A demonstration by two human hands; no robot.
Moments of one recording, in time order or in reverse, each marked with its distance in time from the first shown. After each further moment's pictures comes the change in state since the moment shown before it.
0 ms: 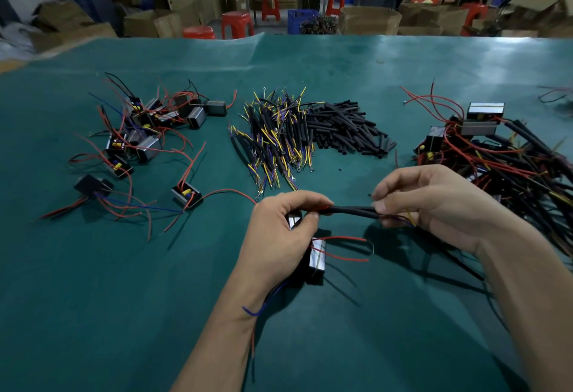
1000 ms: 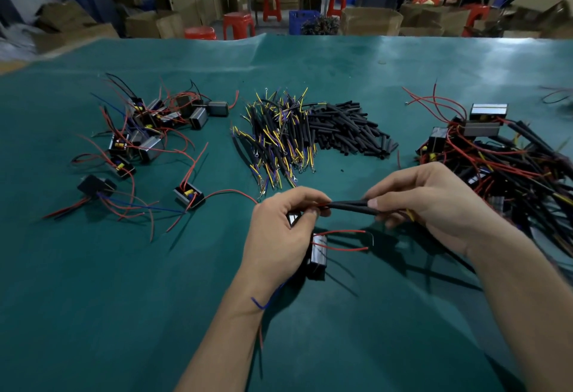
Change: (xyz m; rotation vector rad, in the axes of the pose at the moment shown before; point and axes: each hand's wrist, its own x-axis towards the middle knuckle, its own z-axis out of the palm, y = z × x) left_hand 0.003 -0.006 0.004 -0.020 0.041 0.013; right_hand 0.004 0.004 0.008 -0.135 0.077 -0.106
